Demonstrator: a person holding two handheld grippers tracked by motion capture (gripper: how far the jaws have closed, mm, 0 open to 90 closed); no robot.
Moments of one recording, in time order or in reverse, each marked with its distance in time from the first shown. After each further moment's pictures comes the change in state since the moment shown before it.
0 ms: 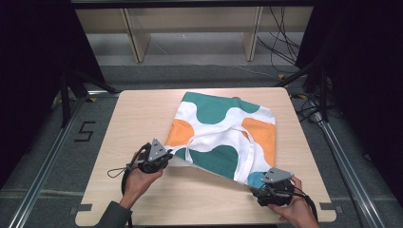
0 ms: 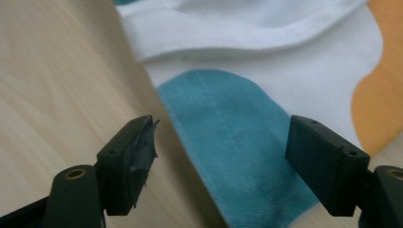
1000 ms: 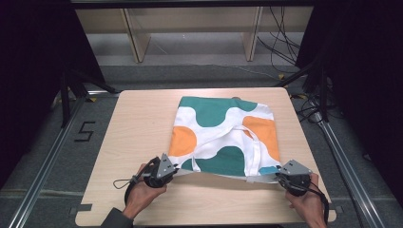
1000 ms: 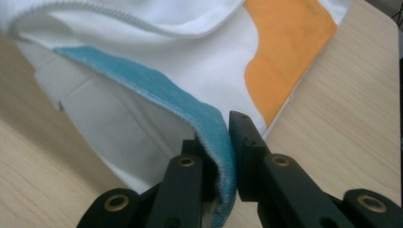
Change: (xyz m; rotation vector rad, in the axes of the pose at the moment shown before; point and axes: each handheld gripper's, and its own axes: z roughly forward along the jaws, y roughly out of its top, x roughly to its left) left arm -0.044 -0.016 -0.003 0.064 -0.071 0.084; right arm -0.044 -0.017 -0.013 -0.052 -0.238 0.020
